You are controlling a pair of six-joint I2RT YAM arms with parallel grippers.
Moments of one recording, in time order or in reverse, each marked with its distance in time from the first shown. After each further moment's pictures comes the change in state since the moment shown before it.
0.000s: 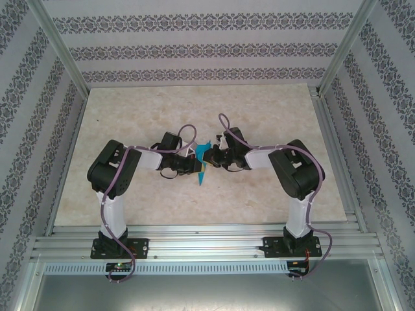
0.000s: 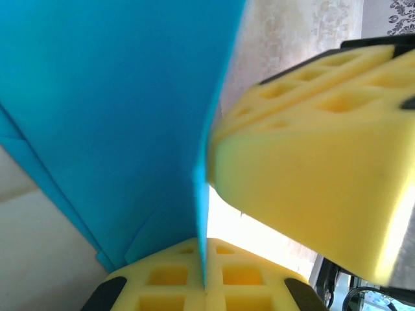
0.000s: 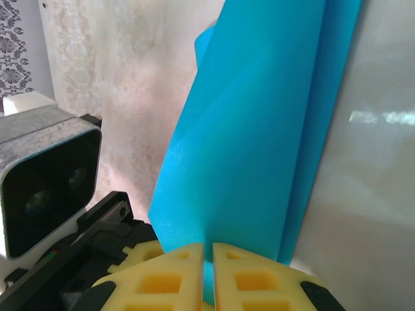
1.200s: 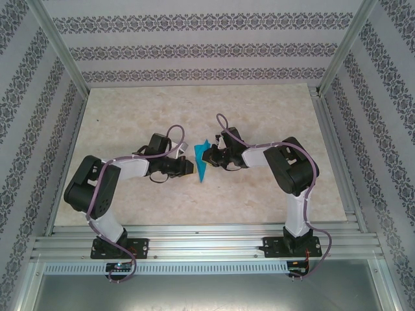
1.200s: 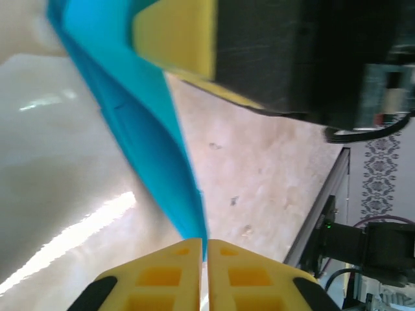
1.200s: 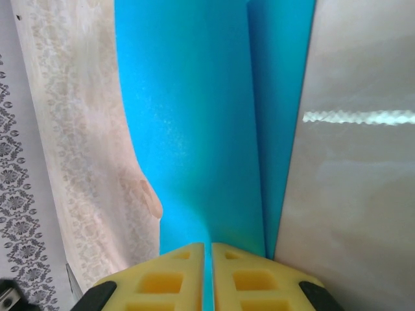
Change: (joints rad) left arm 0.013 -0.291 -0.151 -0.101 -0.033 -0.005; right arm 0.002 0.055 0.045 -0.029 0.042 -0.002
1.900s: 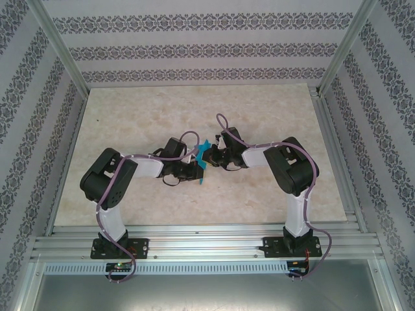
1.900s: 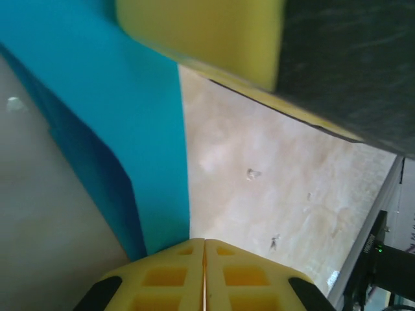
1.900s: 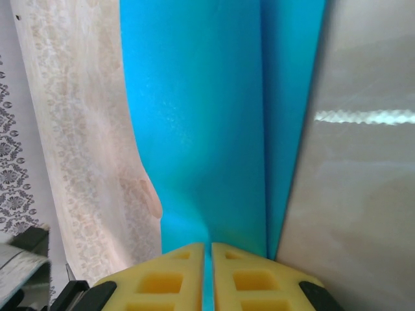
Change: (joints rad) left arm -0.114 0.167 0.064 0.049 -0.168 -0.046; right arm 0.000 0.000 0.001 -0.003 0.000 0.000
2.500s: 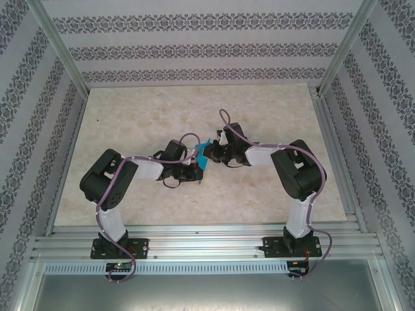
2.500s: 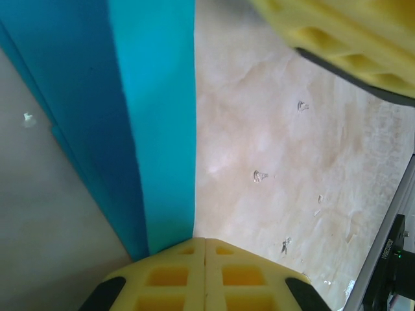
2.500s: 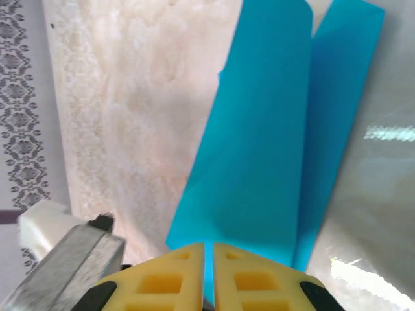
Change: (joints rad) left arm -0.017 -0.013 -0.038 0.058 -0.041 0.013; right arm -0.006 -0.096 -0.003 -0.044 -0.002 -0.019
